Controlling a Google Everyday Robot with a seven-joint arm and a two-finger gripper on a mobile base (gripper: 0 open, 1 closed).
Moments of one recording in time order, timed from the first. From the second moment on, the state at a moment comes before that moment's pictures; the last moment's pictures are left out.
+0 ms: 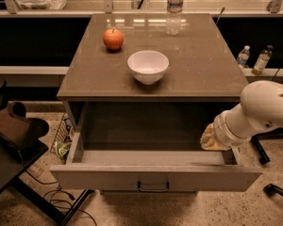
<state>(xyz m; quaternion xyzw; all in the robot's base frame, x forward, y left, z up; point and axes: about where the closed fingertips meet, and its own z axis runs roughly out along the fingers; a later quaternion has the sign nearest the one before) 0.491 -0.217 0.683 -0.71 0.68 0.00 0.18</state>
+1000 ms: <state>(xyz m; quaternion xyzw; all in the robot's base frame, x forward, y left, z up) 0.440 -0.226 0.644 -0.70 0.69 0.05 0.16</state>
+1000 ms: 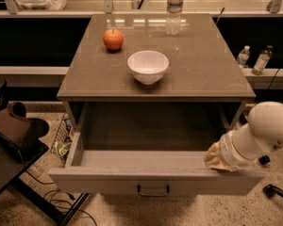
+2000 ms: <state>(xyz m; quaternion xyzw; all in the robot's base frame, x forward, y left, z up) 0.382 -0.233 0.639 -0.68 0.71 0.08 0.15</state>
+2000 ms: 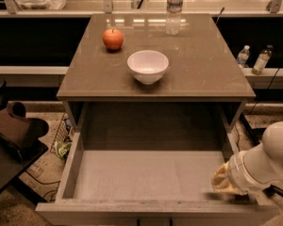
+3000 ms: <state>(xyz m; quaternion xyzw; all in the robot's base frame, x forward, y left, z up) 0.314 -0.220 0.633 -0.69 0.69 0.13 0.16</state>
